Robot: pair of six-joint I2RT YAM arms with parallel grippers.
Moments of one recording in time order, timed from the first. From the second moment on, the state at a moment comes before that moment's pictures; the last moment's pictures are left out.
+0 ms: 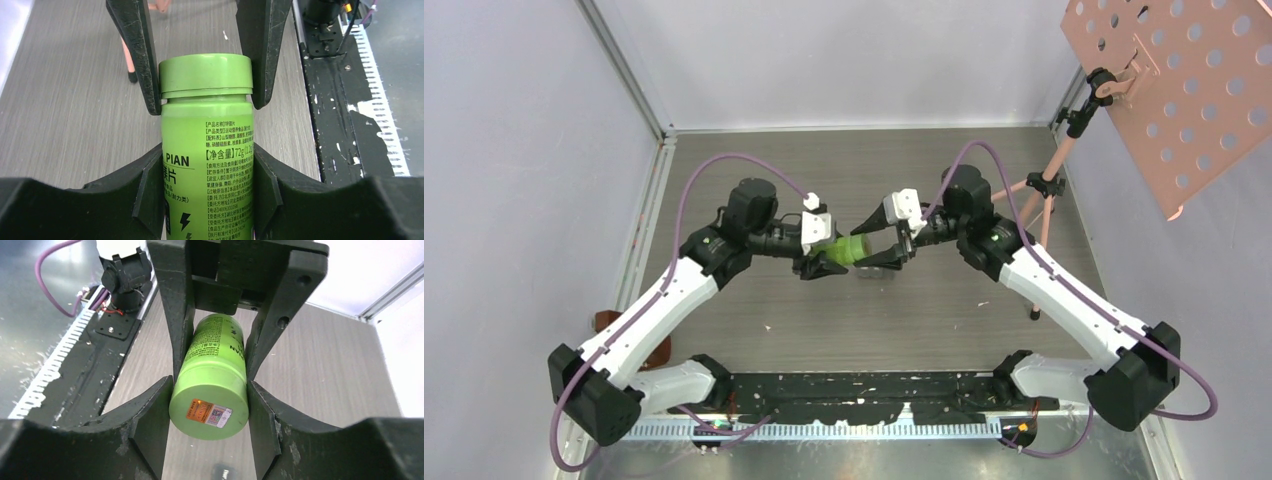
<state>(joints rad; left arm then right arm) -0.60 1.11 1.03 -0.42 0.84 0.57 0.60 1.20 1.04 -0.08 -1.05 -0.46</state>
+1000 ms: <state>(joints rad) -0.61 1.02 0.80 -0.14 0.53 0.46 0.59 1.24 0.93 0.03 -0.56 0.67</state>
